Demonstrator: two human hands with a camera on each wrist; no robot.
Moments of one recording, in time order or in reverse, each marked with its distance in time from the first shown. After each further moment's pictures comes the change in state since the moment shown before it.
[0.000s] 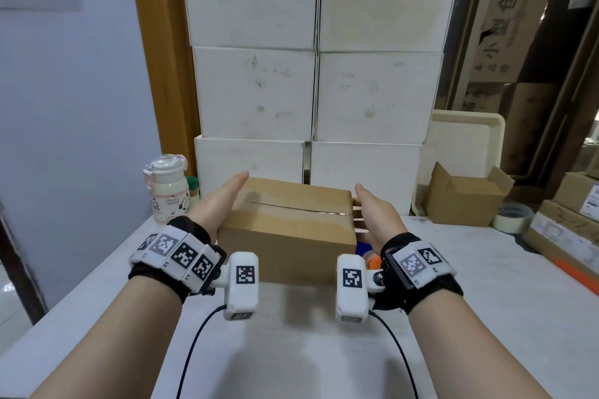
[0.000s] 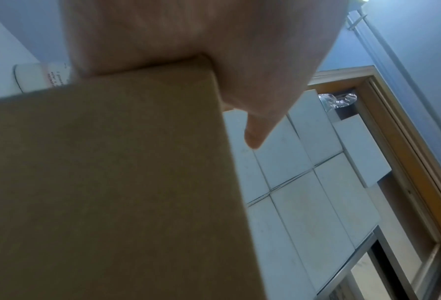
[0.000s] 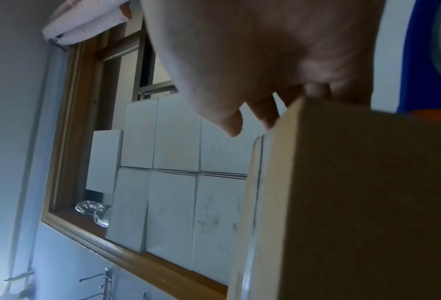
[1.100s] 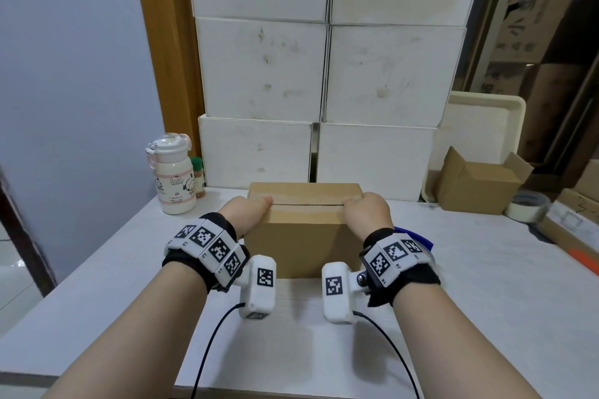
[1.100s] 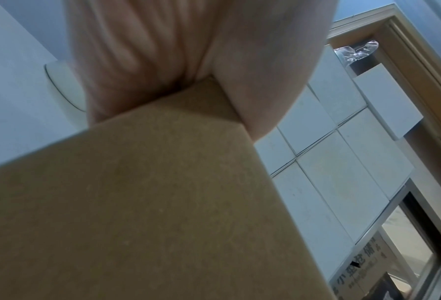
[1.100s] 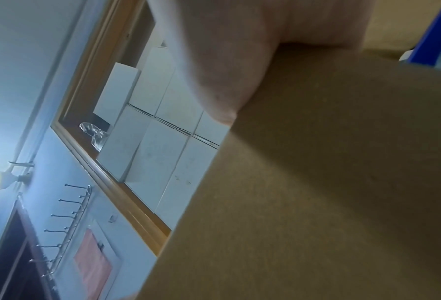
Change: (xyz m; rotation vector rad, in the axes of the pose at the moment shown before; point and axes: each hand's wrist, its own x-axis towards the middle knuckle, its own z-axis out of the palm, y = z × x) left_hand 0.046 -0.047 0.024 0.367 0.027 -0.084; right_hand 0.019 0.026 0.023 -0.602 0.184 -0.146
